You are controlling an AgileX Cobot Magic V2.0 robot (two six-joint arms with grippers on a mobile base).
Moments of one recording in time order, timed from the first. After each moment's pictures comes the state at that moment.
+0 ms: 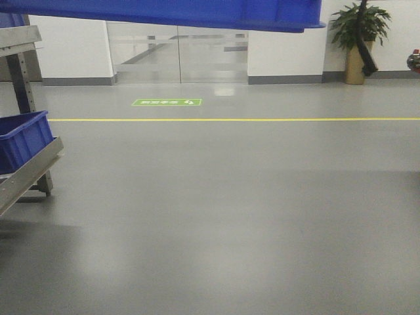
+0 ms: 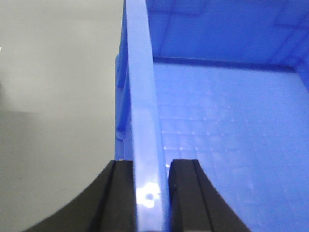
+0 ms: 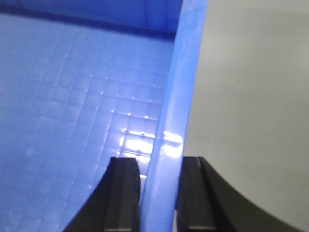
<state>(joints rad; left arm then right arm) -0.18 1.63 -1.99 0.05 0.99 -0.14 0.48 1.80 -2.27 -0.12 1.26 0.27</state>
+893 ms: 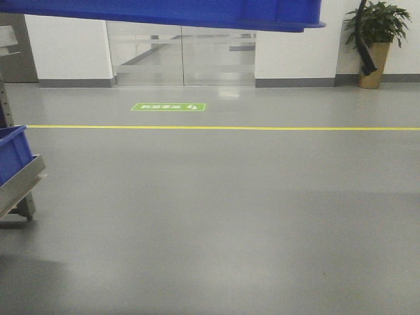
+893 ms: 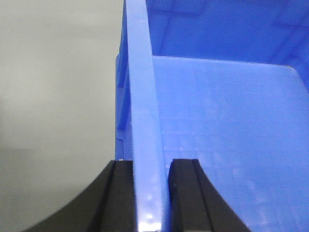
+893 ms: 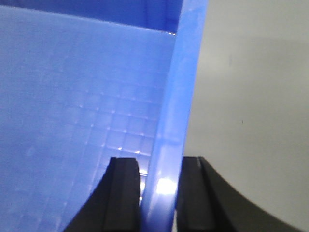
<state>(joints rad) -0.18 1.63 -1.99 0.05 0.99 -0.14 0.48 1.80 -2.27 -0.12 1.26 0.27</state>
